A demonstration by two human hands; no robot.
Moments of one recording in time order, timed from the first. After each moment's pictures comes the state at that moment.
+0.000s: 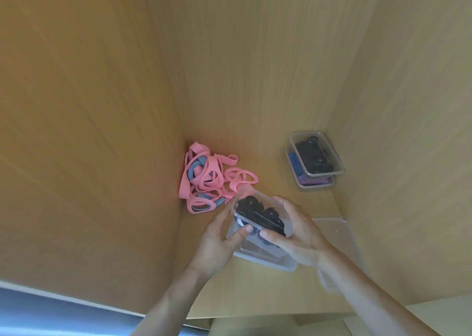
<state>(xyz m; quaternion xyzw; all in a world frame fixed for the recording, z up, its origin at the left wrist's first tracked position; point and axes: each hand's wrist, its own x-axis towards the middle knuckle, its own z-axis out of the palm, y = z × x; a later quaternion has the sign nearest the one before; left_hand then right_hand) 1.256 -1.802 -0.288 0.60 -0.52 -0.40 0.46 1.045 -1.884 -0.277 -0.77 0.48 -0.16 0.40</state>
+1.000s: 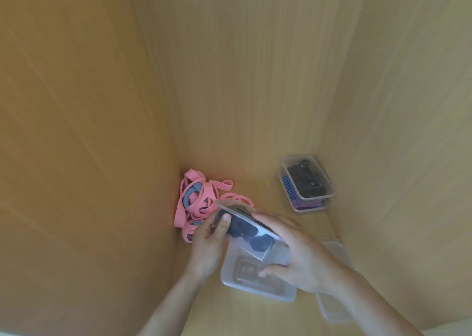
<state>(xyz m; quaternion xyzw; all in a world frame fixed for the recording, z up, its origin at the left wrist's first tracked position) 1.260 -1.830 -0.246 0.58 -0.40 -0.42 0.57 1.048 -1.874 -0.217 -0.86 0.35 -0.17 0.32</state>
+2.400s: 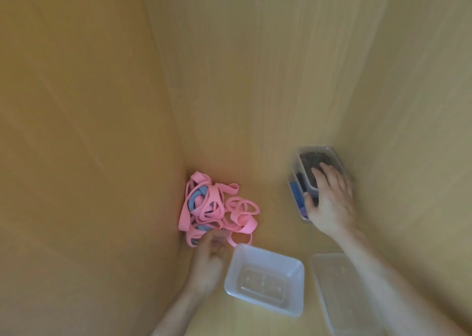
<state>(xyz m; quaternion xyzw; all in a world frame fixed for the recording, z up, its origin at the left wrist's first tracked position) 1.263 -1.813 -0.275 0.68 -0.39 -0.37 0.49 1.020 -1.987 -0.222 -0.79 0.55 -0.26 -0.02</state>
